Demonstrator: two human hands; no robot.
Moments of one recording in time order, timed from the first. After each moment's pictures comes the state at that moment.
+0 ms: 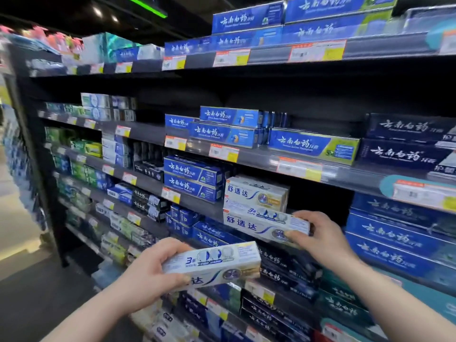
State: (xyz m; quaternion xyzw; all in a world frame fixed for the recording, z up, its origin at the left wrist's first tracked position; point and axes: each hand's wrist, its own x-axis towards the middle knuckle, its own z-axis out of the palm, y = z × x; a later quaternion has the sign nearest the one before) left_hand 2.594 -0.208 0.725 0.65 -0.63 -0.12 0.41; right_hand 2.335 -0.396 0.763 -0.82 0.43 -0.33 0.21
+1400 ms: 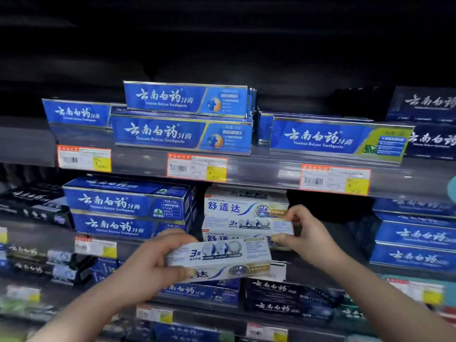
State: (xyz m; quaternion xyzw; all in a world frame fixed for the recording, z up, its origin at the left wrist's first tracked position) left_hand 2.725 -0.433 0.729 0.47 -0.71 -0.36 0.38; right_hand 2.430 -0.512 0.727 -0.72 0.53 -0.37 0.24
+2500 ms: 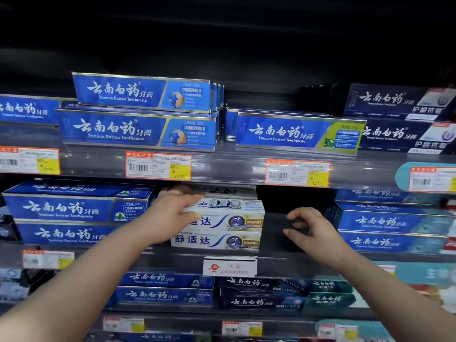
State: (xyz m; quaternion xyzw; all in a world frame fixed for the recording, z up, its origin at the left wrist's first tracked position) left_hand 2.665 -0.514 0.769 0.59 -0.77 -0.11 0.21; right_hand 2.368 -0.501 0.726 -0.71 0.57 -0.36 0.19
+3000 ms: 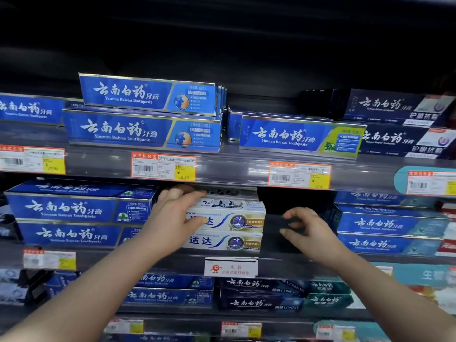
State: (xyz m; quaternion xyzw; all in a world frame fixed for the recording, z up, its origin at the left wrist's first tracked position) left_hand 2.658 -0.499 0.759 0.57 -0.75 -0.04 0.33; right_hand 2.378 -0.500 0.731 -0.72 0.57 -0.36 0.18
